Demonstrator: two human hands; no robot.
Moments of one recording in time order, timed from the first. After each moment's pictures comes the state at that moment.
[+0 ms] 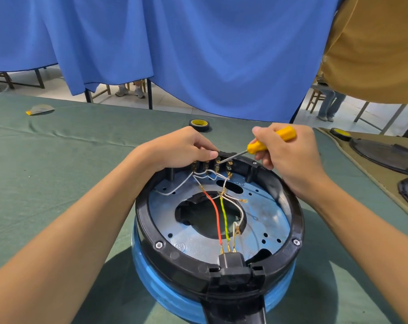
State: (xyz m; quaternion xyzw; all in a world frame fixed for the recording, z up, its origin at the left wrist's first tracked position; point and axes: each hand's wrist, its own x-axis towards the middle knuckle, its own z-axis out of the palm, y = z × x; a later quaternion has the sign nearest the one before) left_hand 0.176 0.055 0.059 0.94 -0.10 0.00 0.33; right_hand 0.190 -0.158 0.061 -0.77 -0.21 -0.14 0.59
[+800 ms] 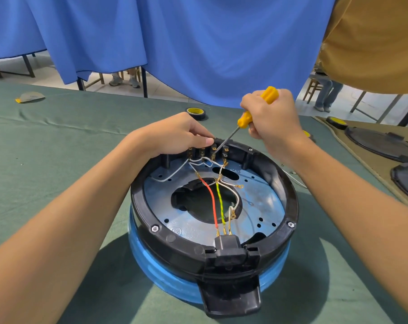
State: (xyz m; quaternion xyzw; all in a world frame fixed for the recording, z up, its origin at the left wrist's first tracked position) left_hand 0.178 0.055 0.058 0.94 -0.11 0.02 0.33; right_hand 0.212 -0.130 0.080 -0.76 -0.20 -0.14 0.60
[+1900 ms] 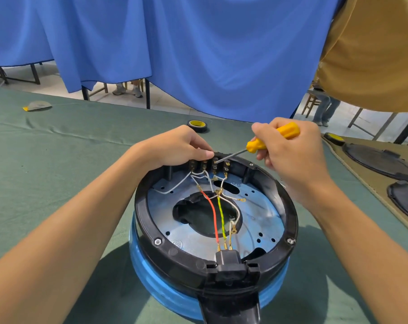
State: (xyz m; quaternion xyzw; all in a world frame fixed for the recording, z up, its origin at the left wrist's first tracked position) left_hand 0.176 0.060 0.057 0.92 -0.10 0.01 0.37; right_hand 0.171 -0.153 0.074 -0.77 -0.22 -0.21 0.56
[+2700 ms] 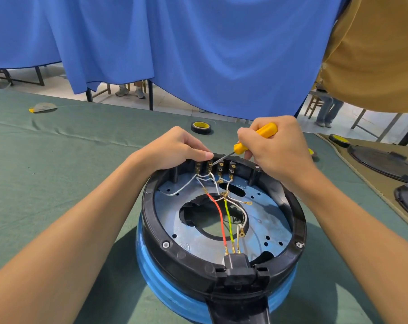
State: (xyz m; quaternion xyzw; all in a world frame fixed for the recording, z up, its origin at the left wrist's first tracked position) left_hand 0.178 0.075 0.046 0.89 -0.09 0.04 0.45; right_hand 0.179 -0.133 0.079 -0.82 -0.27 -0.18 0.47
